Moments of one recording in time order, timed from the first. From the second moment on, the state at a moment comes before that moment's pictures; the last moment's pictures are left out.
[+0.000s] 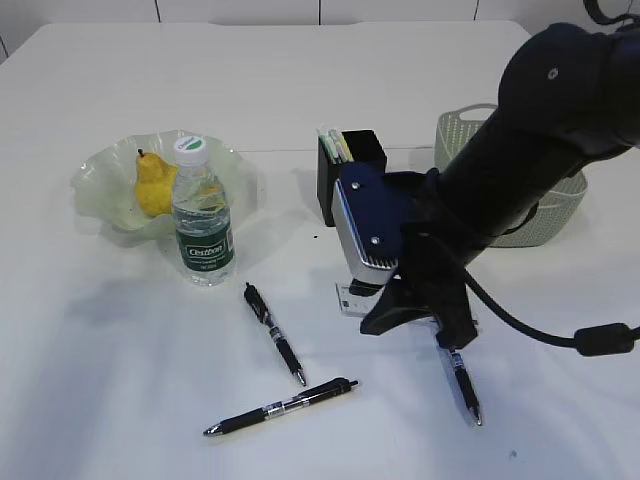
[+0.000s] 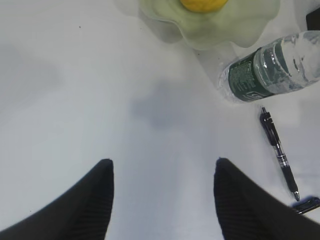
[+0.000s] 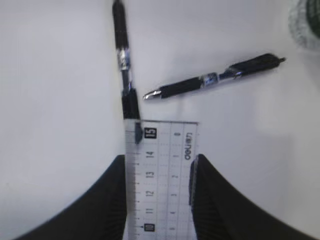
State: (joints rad) left arm 0.10 1.26 -0.94 -0.35 0.79 0.00; right arm 0.43 1.77 -1.17 0.55 0.83 -1.68
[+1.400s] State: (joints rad) left arm 0.10 1.26 -0.94 -0.36 0.85 0.00; right arm 0.22 1.94 -1.45 1.76 0.65 -2.39
